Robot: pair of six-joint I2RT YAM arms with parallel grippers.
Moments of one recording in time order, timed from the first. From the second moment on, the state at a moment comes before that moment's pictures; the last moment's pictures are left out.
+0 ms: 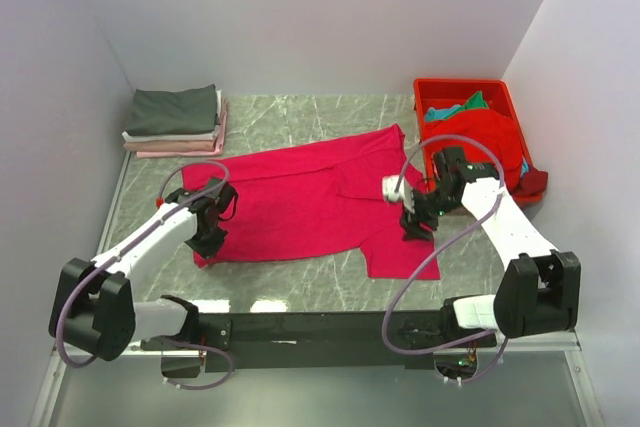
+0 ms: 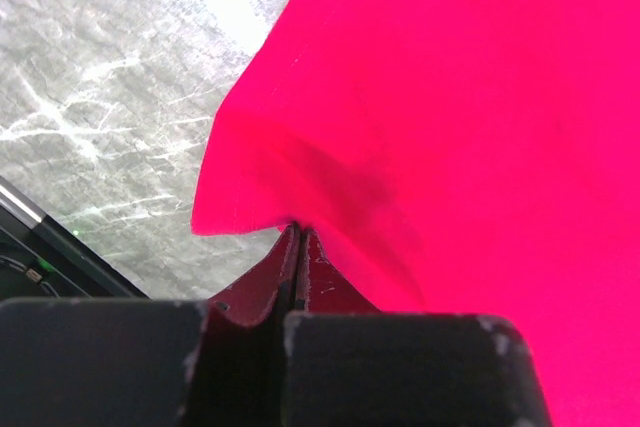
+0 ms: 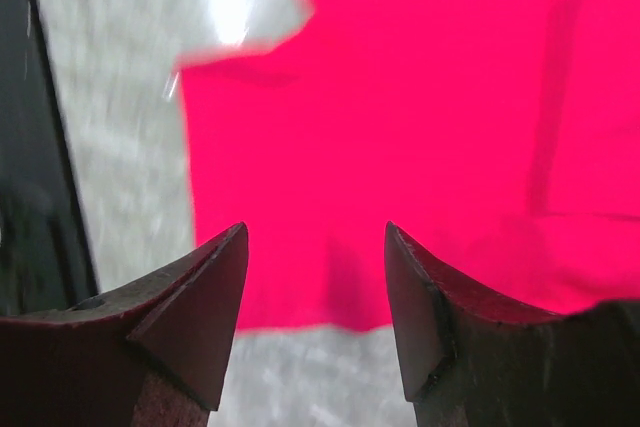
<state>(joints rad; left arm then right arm) -0.37 1.24 0.78 -1.03 -0.36 -1.32 0.11 1.32 1.01 -1.08 -0.69 -1.29</state>
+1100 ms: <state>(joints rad) -0.37 1.14 0.76 -0.95 -0.32 -1.22 0.30 1.16 0.53 -0.89 -0.14 -1.44</state>
